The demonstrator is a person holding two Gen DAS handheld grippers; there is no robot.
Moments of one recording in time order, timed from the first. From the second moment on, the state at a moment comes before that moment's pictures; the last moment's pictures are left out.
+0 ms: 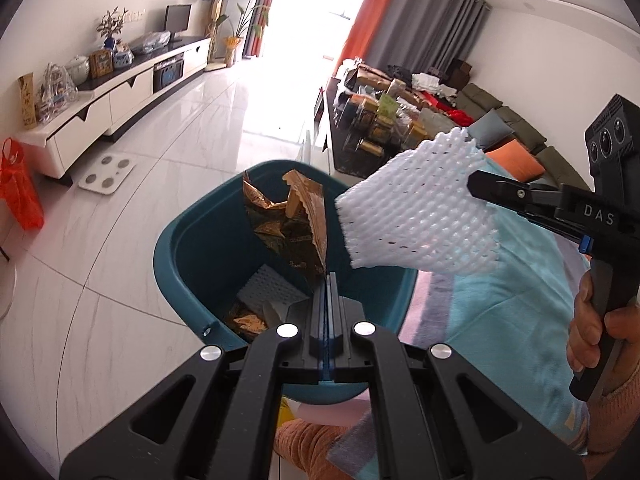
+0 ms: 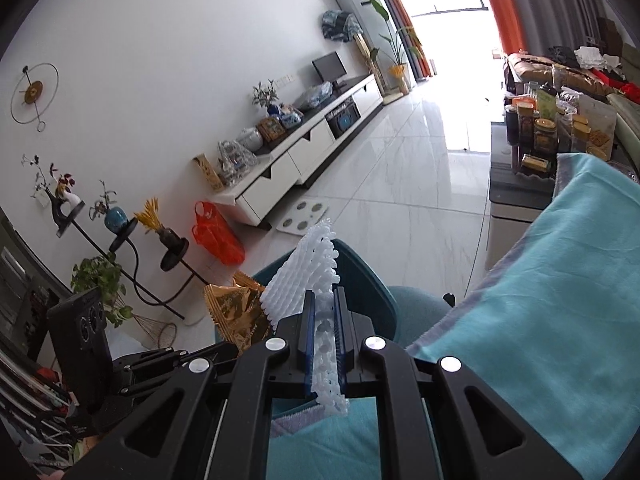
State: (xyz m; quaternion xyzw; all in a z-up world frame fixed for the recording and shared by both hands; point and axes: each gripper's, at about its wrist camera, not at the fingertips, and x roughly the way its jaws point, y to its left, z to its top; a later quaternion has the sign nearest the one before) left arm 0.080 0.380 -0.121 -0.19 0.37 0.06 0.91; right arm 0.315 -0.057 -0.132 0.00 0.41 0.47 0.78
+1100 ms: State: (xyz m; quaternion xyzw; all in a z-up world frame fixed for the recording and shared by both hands) left arm 0.123 0.375 -0.163 -0.20 0.41 0.09 0.89; right arm 0.318 -0.003 -0.158 -0.04 0.46 0.45 0.77
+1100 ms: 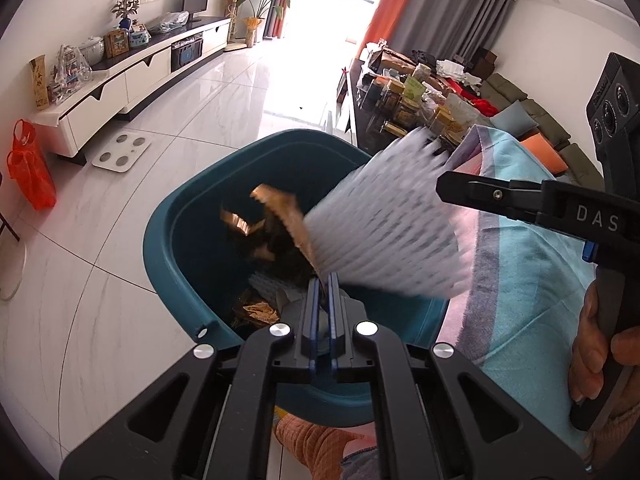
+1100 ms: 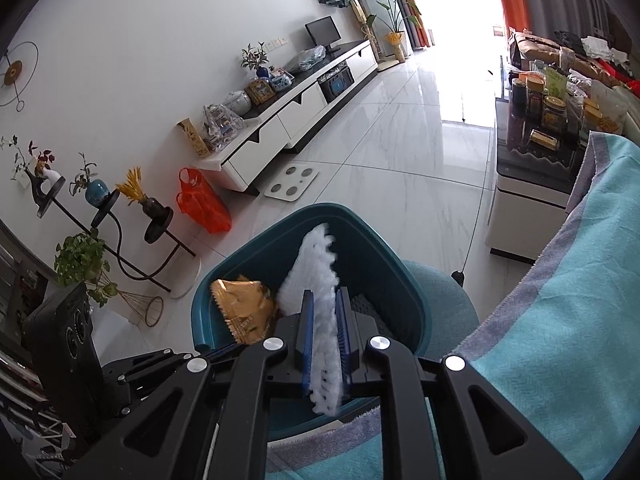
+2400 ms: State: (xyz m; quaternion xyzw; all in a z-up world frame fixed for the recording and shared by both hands) left arm 0.107 0.065 -0.078 -0.04 0.31 -0.24 0.92; right arm 0.250 -0.395 -0.098 0.07 0.33 0.23 0.91
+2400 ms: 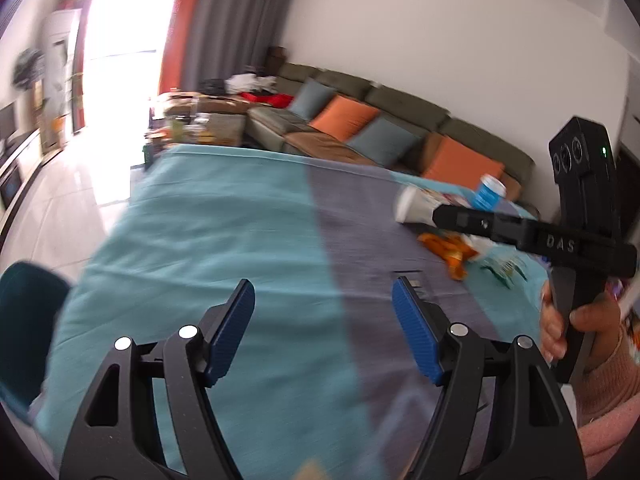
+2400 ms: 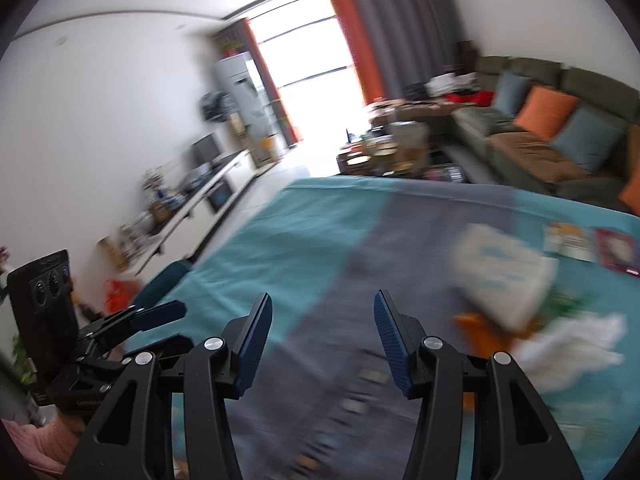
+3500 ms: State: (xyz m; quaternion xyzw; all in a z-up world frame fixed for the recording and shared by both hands) left arm 0.189 -0.160 -0.124 0.07 0.43 -0.34 0.83; right arm 0.266 -0.553 -0.155 0.15 0.35 0.12 0.91
